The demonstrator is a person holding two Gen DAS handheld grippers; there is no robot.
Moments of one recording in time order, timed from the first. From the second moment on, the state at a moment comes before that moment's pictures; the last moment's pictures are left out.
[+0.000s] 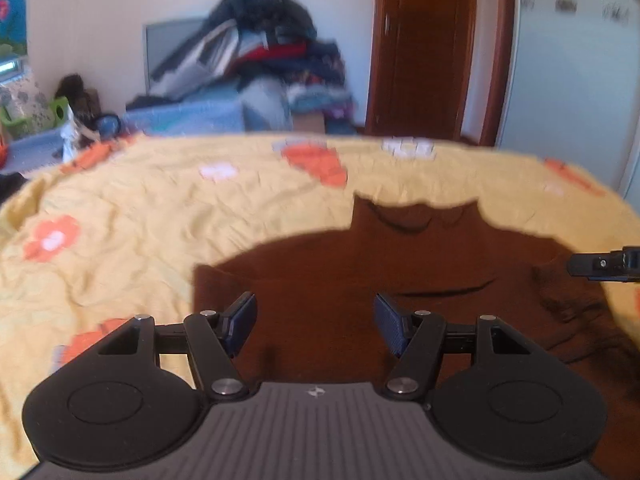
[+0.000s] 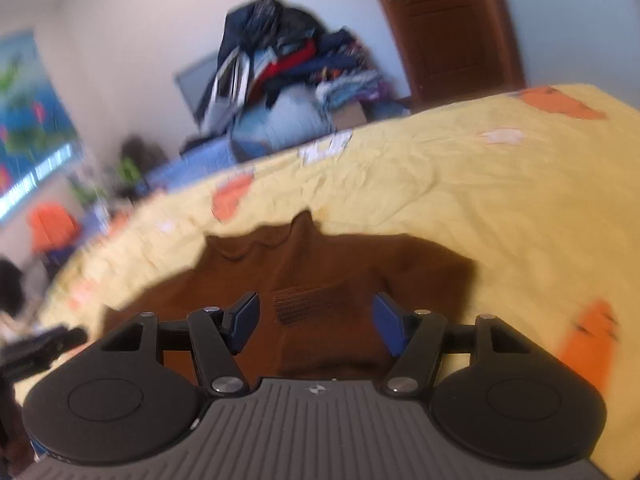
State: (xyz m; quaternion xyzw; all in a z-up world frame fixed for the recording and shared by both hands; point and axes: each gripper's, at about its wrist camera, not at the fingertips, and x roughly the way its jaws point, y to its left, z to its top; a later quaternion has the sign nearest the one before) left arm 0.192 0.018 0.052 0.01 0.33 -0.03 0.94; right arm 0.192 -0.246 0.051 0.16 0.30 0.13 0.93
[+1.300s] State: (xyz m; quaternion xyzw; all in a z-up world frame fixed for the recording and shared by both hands) left arm -0.084 0.076 0.054 -0.05 0.35 -0.15 0.92; right arm -0.086 -0.249 0.027 0.06 0.35 0.17 0.92
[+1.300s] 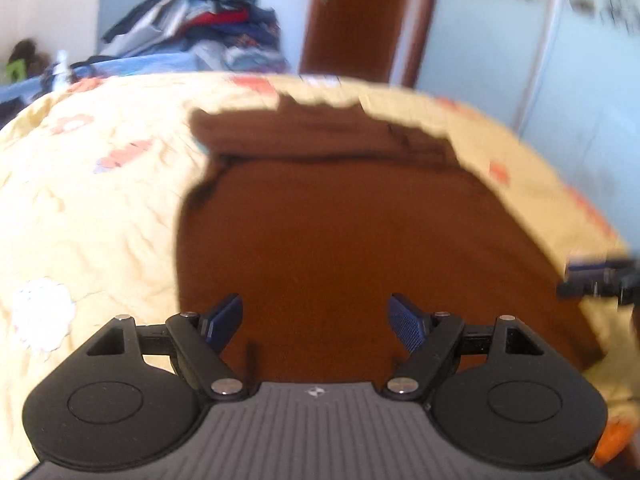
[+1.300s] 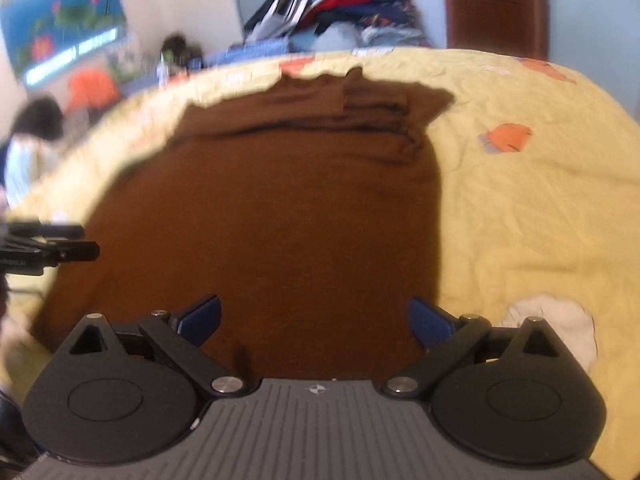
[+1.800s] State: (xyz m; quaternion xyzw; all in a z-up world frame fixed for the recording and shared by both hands) left arm -0.098 0.173 0.018 -0.36 0.47 -0.18 0.78; right arm -0.106 -0.310 0.006 0.33 0.44 0.21 0.81
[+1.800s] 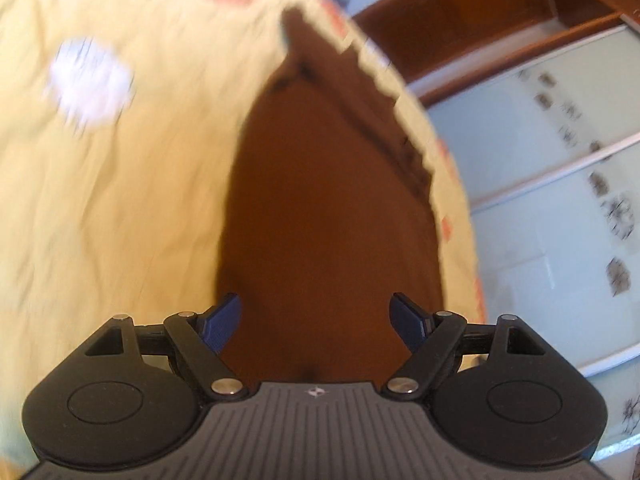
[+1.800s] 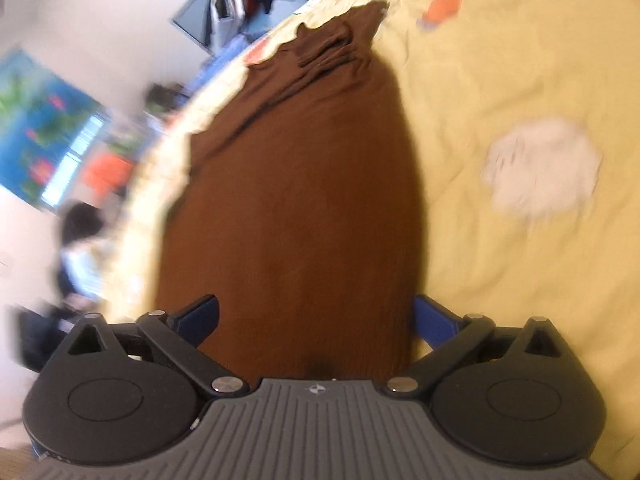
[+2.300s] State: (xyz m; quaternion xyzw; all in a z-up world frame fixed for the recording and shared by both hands) left arm -0.085 0.158 0.007 -0.37 0.50 -0.22 0.76; right arm -0.111 -0.323 -0.011 0.43 0.46 0.24 0.74
